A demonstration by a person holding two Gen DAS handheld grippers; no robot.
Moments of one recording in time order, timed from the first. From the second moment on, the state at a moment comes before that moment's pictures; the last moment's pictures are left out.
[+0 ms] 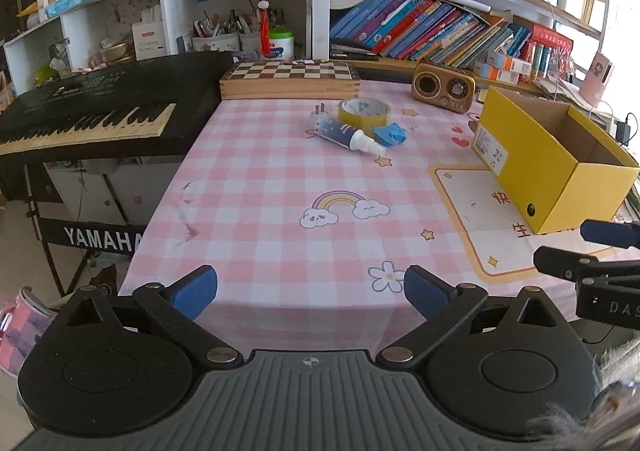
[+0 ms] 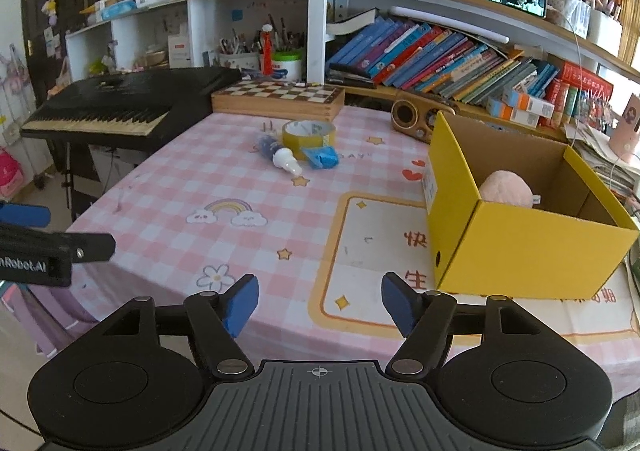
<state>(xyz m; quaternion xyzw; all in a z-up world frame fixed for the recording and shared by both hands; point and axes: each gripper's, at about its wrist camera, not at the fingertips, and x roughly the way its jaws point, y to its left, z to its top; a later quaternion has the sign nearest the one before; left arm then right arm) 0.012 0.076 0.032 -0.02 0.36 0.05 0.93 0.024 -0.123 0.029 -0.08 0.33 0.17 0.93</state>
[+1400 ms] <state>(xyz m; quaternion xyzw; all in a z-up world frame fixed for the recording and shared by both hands) 0.222 0.074 0.022 -0.04 0.37 0.10 0.92 0.252 -0.092 0.007 -0.06 0.36 0.24 0.90</state>
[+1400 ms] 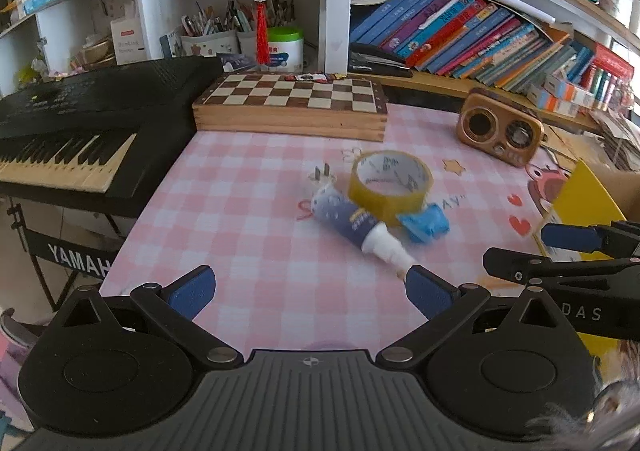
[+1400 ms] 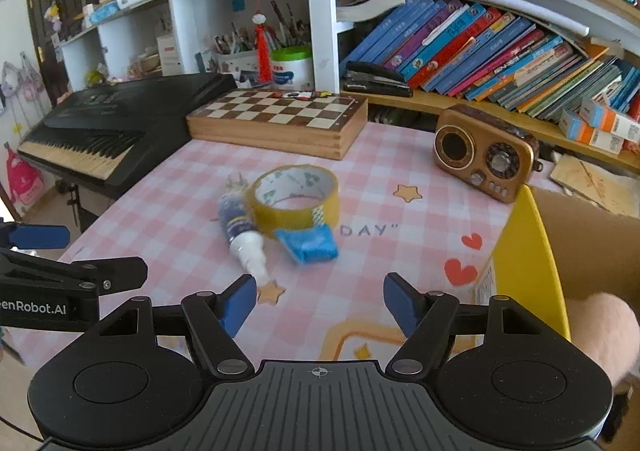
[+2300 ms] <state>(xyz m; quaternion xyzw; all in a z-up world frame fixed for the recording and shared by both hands) 0.294 0.105 0.001 -0.08 0.38 0.12 0.91 0.338 -0.030 -0.045 -0.12 0.42 0.27 0.86</state>
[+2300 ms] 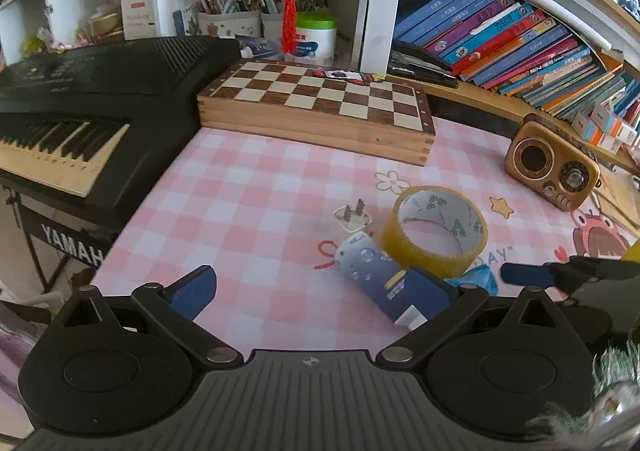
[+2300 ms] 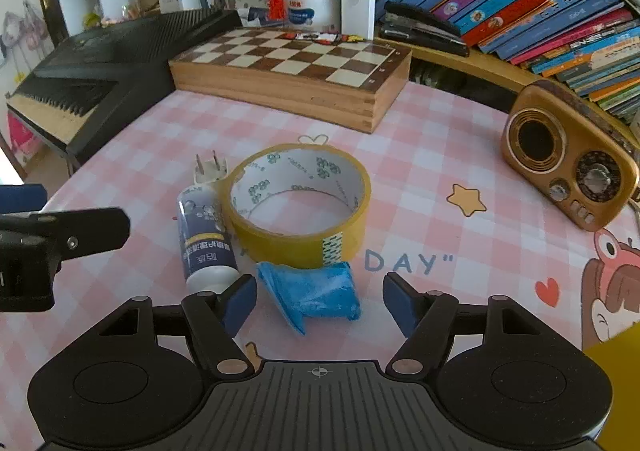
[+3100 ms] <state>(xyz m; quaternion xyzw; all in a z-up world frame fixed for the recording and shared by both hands) 0.359 0.074 -0.047 -0.12 0.43 0.08 0.89 0.298 -0.066 -0.009 -0.11 0.37 0.25 0.89</state>
